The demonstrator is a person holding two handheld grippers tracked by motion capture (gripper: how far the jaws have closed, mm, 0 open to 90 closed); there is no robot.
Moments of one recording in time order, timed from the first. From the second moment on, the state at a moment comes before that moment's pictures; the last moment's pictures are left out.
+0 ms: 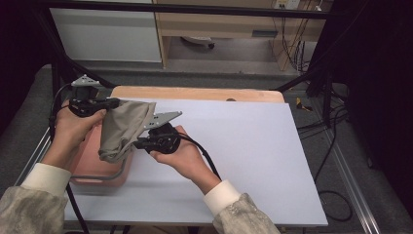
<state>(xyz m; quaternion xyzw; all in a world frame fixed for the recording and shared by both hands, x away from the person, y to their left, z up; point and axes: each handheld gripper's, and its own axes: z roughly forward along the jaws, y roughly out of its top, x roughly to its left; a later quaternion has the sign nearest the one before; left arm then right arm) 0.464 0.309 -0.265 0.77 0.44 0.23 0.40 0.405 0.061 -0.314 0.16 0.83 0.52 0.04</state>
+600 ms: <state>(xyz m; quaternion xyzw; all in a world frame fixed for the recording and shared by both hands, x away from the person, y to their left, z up) 0.464 0.328 -0.274 0.77 0.46 0.23 0.39 0.411 0.085 -0.328 0.16 0.84 0.52 0.04</state>
